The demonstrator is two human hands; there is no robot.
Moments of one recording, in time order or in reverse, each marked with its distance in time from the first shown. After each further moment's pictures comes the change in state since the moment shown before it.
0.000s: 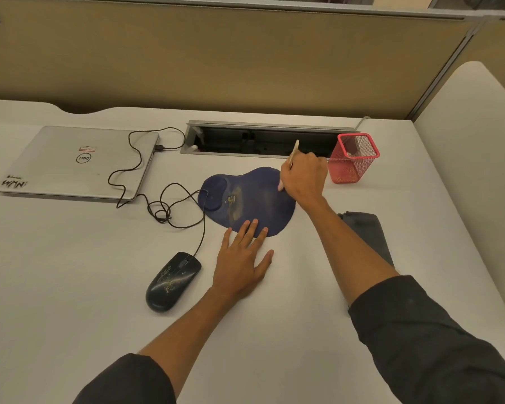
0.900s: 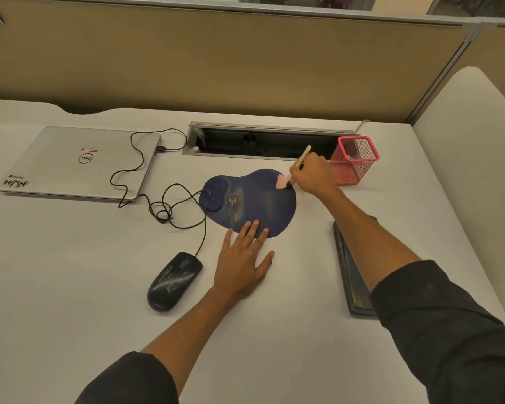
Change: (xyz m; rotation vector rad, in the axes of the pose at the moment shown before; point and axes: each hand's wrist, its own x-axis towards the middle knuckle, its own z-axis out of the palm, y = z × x) left_hand 0.000 -0.001 -0.002 0.008 0.005 0.009; right_hand 0.016 0.017 -0.018 0.090 -0.317 0.046
